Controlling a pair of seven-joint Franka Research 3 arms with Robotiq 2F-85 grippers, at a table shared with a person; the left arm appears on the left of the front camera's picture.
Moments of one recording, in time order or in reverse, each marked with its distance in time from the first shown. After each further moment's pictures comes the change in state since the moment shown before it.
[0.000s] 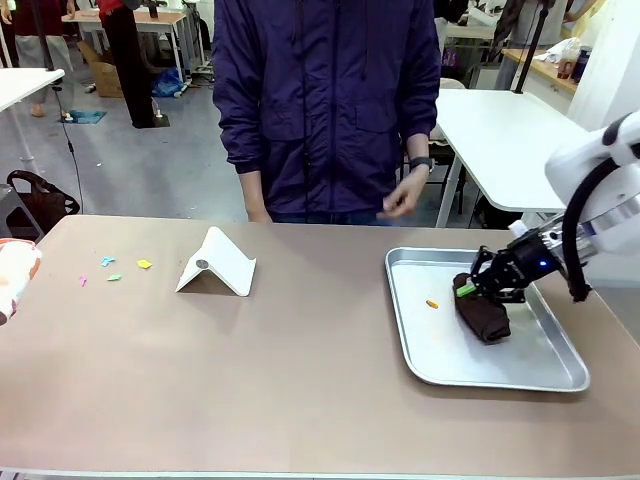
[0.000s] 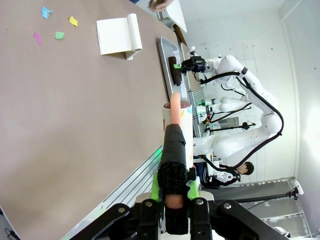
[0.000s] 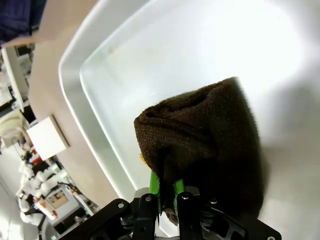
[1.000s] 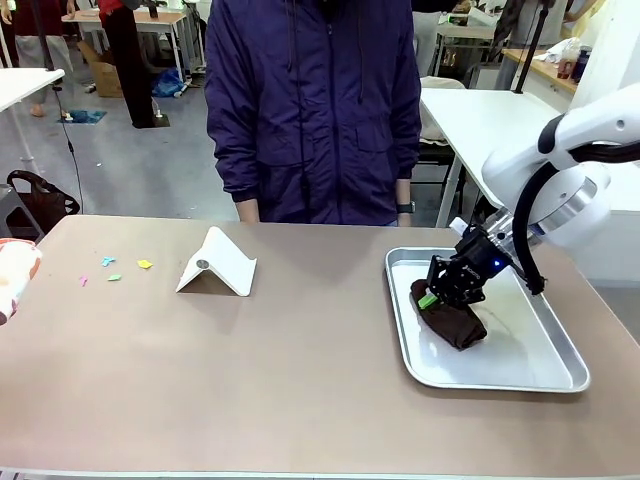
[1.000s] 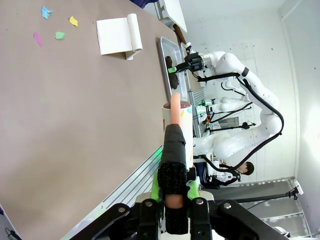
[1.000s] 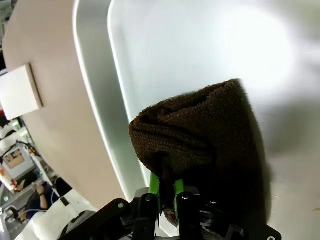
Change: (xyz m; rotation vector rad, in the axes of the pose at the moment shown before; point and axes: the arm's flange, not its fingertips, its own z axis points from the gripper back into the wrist) left arm 0.000 0.000 0.000 0.000 0.000 0.000; right arm -0.021 0.053 -0.050 -0.121 0.126 0.245
